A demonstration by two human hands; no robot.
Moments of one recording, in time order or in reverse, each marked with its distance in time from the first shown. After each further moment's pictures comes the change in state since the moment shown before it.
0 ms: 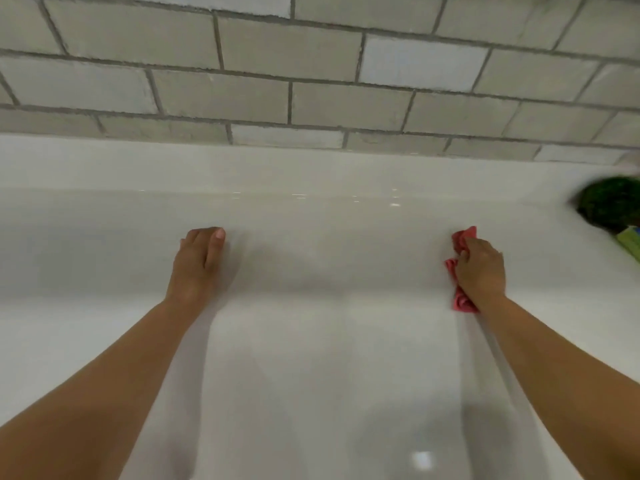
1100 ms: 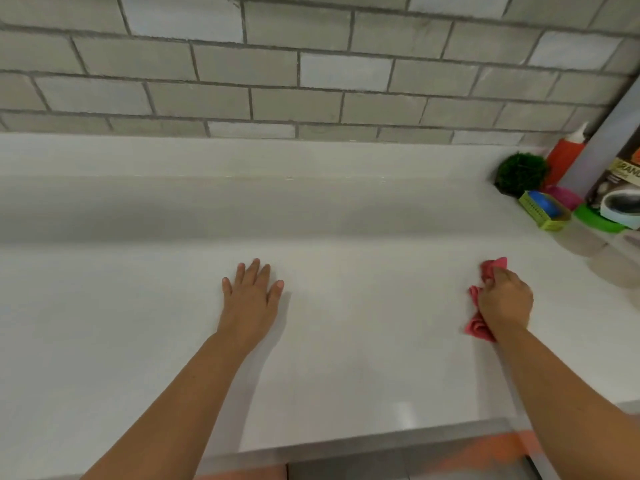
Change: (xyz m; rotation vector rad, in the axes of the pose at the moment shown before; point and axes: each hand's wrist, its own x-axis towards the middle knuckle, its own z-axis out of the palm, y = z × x) left_hand -0.207 0.097 0.029 0.412 -0.400 0.025; right_hand -0.137 0.141 -0.119 -0.075 0.015 0.214
